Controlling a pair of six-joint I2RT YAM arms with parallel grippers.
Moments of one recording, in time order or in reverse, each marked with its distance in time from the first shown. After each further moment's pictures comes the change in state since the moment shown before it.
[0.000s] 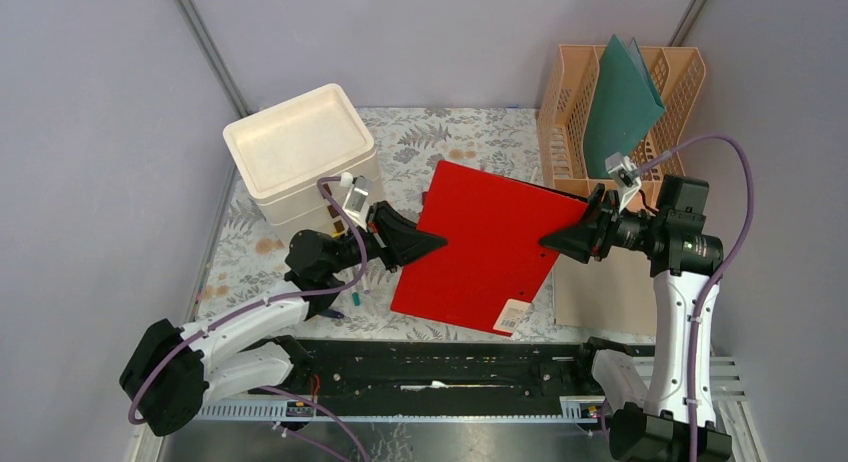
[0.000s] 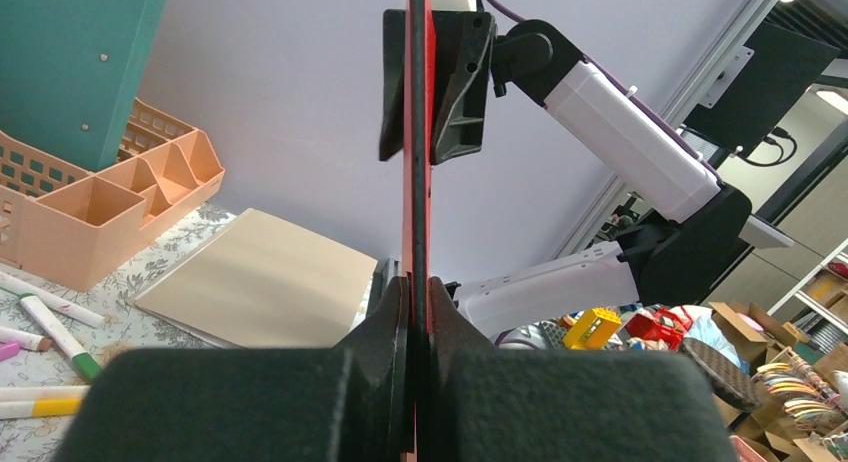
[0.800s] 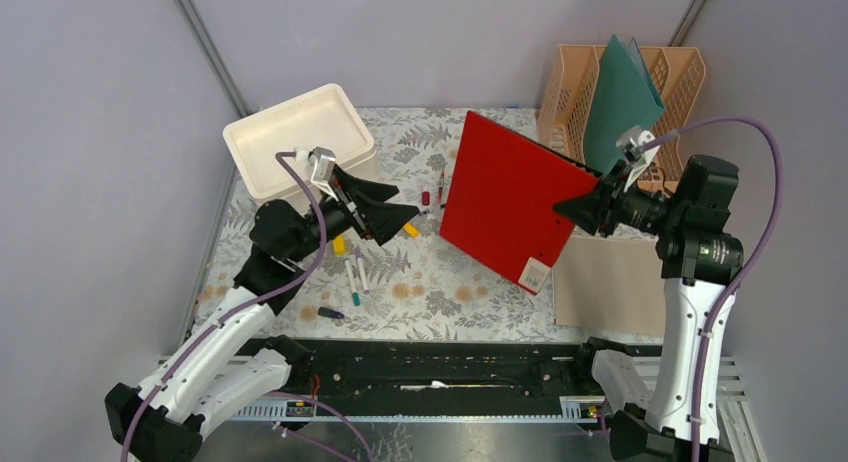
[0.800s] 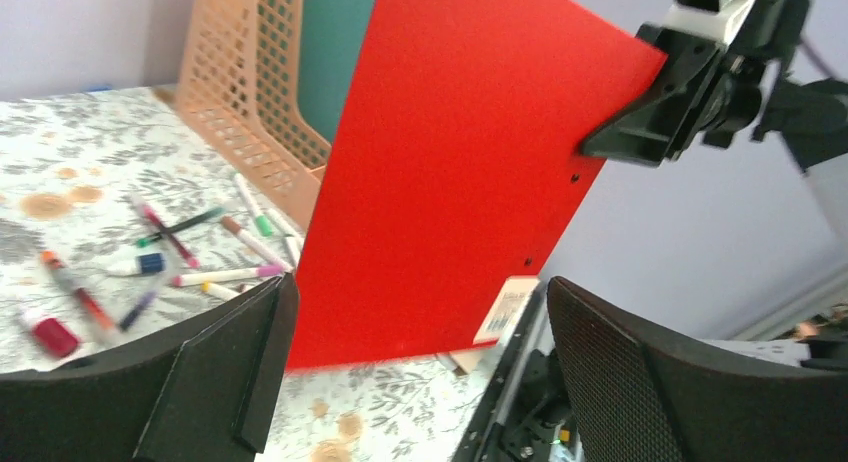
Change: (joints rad) left arm 0.193 -0.206 0.183 -0.655 -0.150 0.162; right arm 0.004 -0.022 0.158 0.090 0.330 0.143
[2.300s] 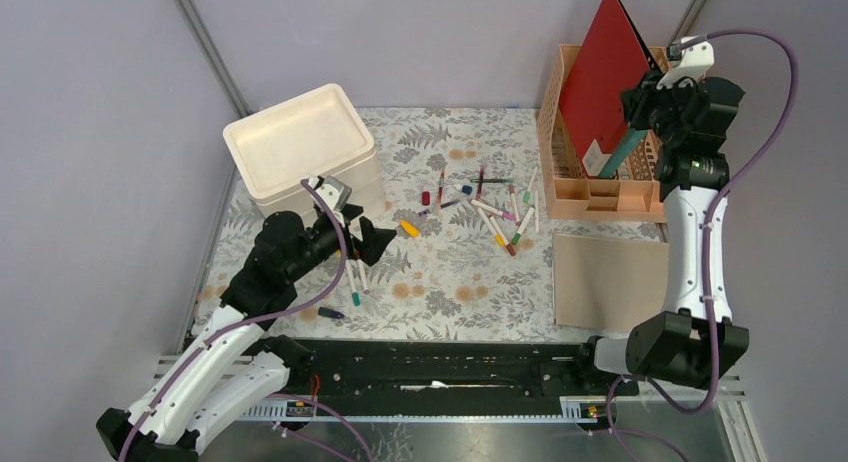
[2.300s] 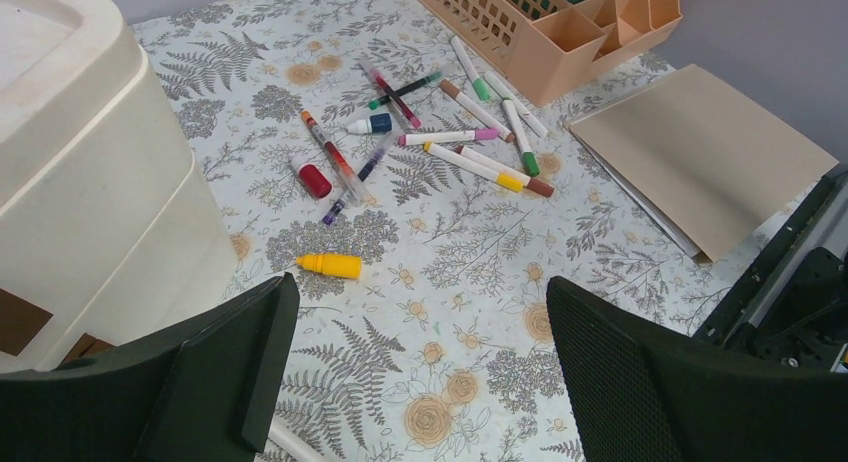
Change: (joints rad) left arm 0.003 -0.129 0.008 -0.513 -0.254 0.509; right arm -0.005 0.426 0.183 0.642 0.821 0.192
